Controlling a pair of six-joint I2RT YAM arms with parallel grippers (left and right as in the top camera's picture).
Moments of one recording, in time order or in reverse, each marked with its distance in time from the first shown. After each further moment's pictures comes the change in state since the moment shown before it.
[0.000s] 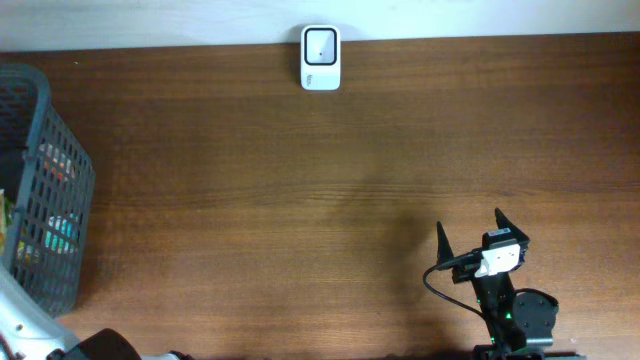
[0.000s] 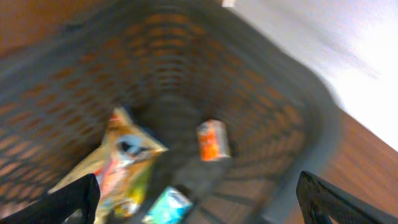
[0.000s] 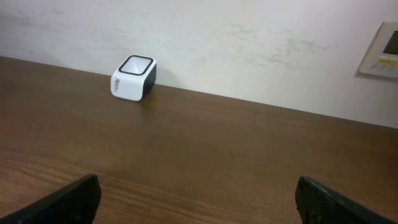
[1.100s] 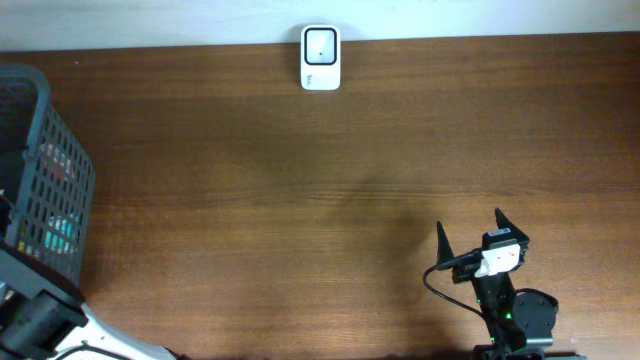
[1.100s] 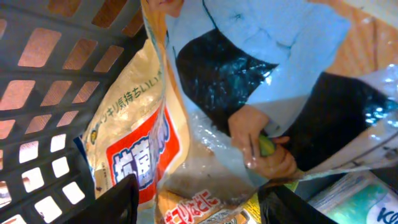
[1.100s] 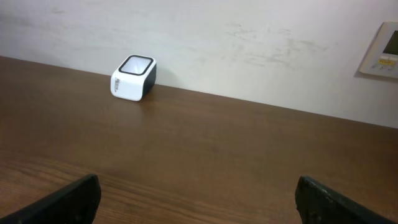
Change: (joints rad) left arm 0.130 0.455 -0.216 0.072 -0.290 0.230; right arm 0.000 0.000 0.000 0.000 0.000 0.000
